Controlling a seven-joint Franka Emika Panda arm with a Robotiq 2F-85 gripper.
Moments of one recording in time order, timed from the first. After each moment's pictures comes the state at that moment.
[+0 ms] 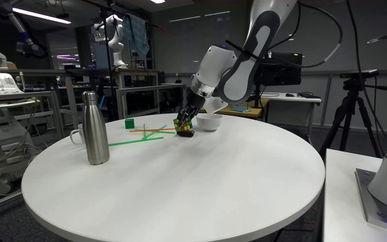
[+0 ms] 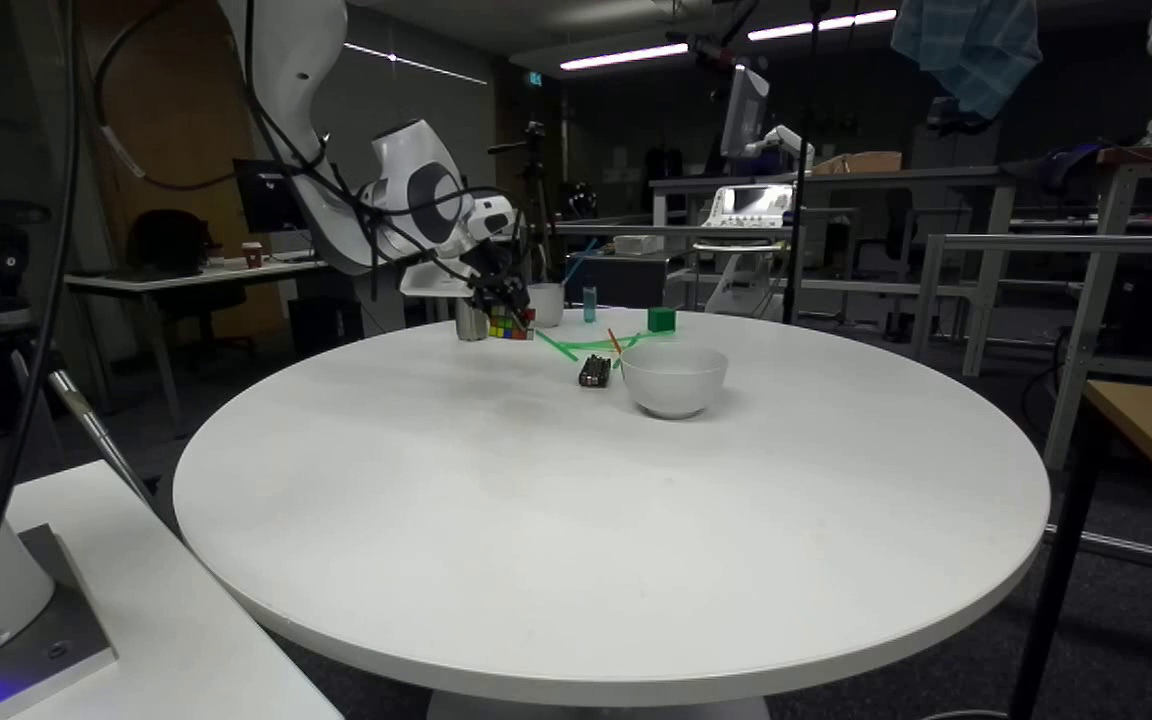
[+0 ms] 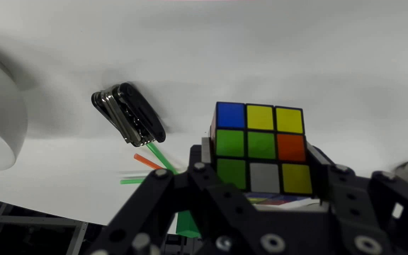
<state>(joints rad) 0.15 0.44 -0.14 -2.21 -0.47 3.24 0.42</state>
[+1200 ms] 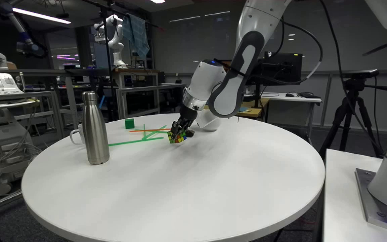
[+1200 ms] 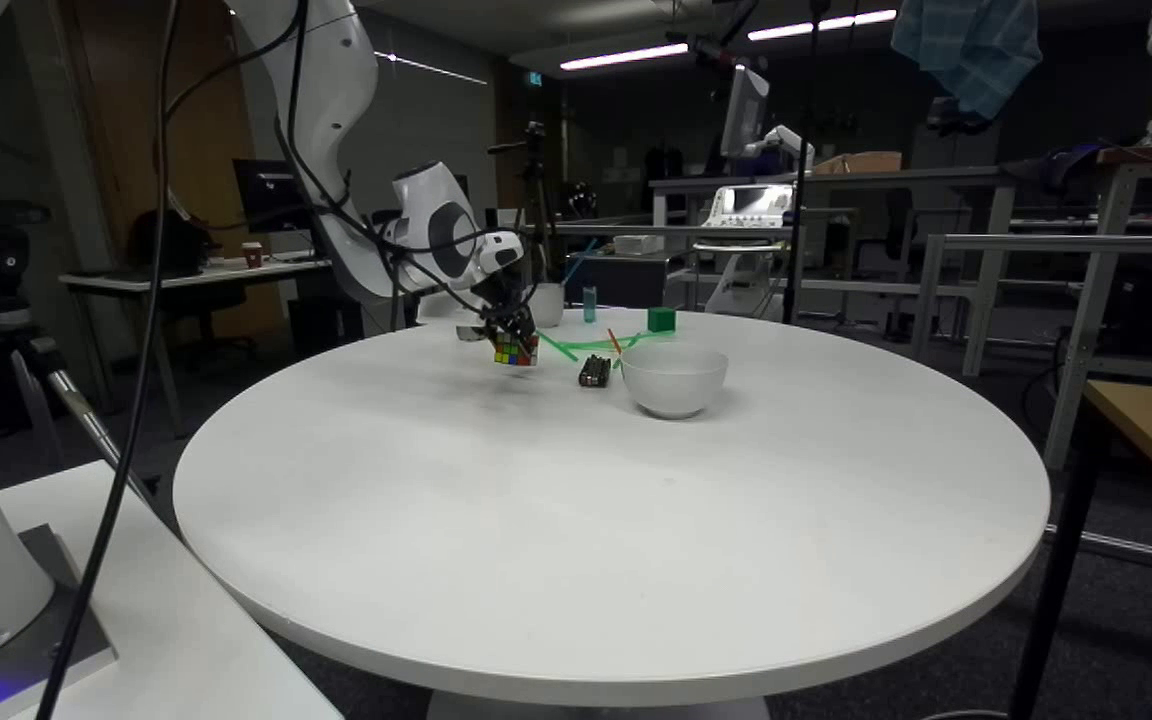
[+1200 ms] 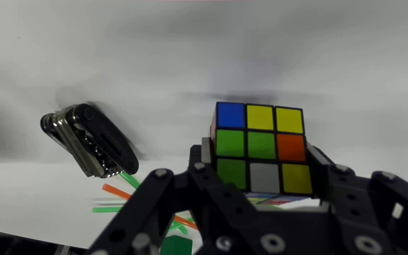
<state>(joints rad) 0.14 0.61 -0.12 -2.07 -0.46 3.24 0.42</state>
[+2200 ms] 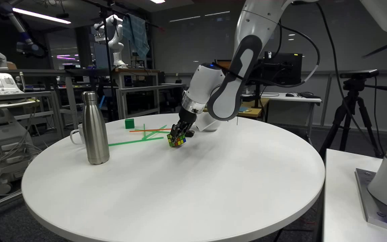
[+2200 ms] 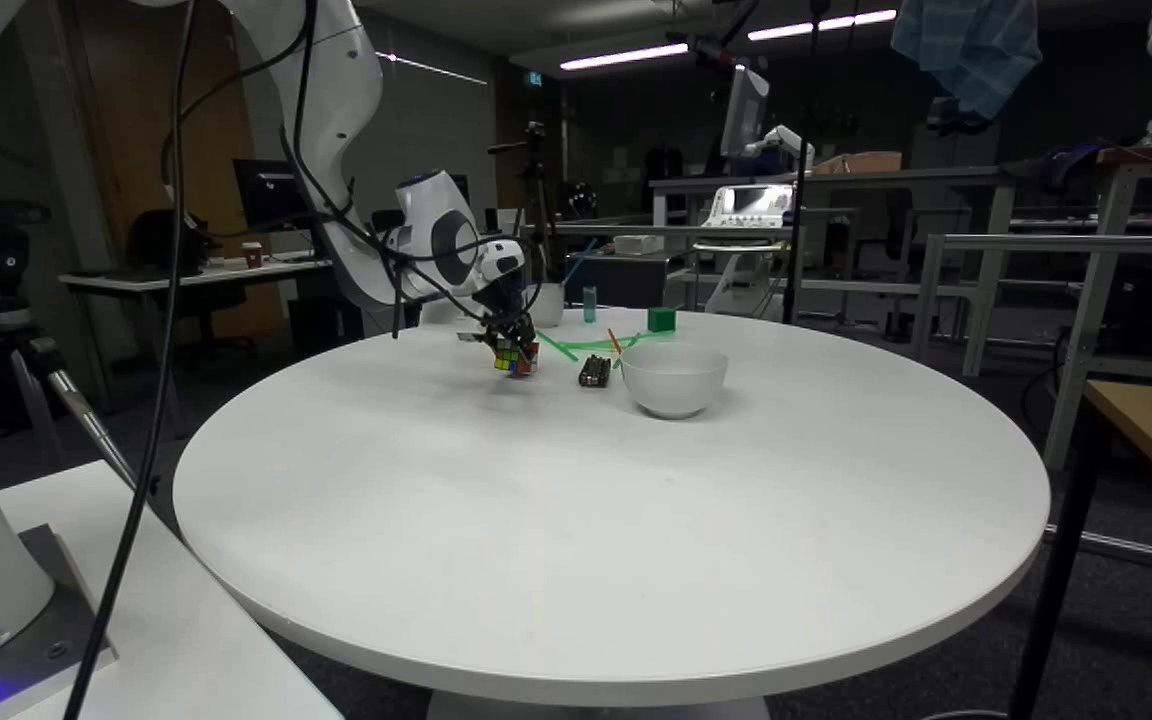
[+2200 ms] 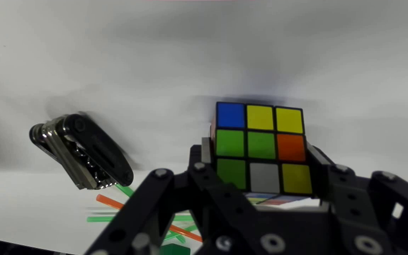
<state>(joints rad) 0.14 0.64 -0.11 -2.05 -0.46 3.24 0.42</state>
